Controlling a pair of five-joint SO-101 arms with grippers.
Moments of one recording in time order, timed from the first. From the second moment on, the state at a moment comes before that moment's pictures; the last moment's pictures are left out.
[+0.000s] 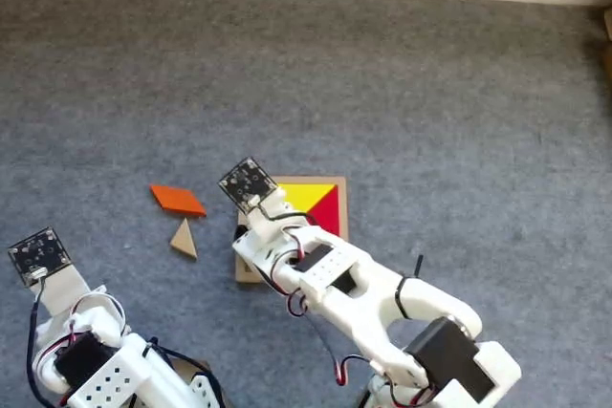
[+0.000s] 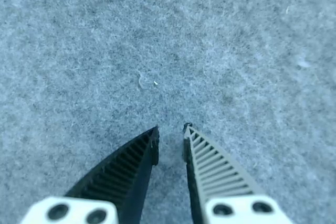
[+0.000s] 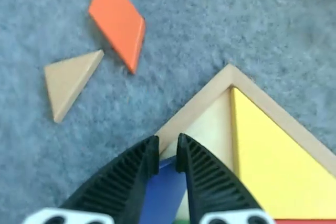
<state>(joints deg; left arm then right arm) -54.5 -102.5 96.0 75.8 -7.4 -49.6 -6.2 57.0 4.7 8.0</state>
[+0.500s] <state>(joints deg) -54.5 -102.5 96.0 75.8 -7.4 -49.8 -16.4 57.4 19.8 12.7</state>
